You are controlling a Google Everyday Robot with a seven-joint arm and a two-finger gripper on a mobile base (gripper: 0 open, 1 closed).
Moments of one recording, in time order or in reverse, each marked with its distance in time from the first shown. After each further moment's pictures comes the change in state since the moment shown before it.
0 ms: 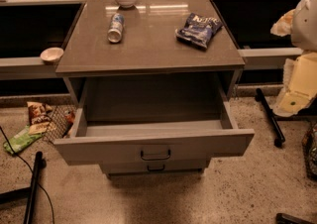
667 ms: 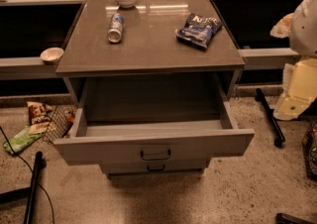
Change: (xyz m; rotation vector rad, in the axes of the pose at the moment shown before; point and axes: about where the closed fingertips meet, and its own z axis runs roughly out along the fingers) arm 0.000 0.002 0.006 0.021 0.025 -0.031
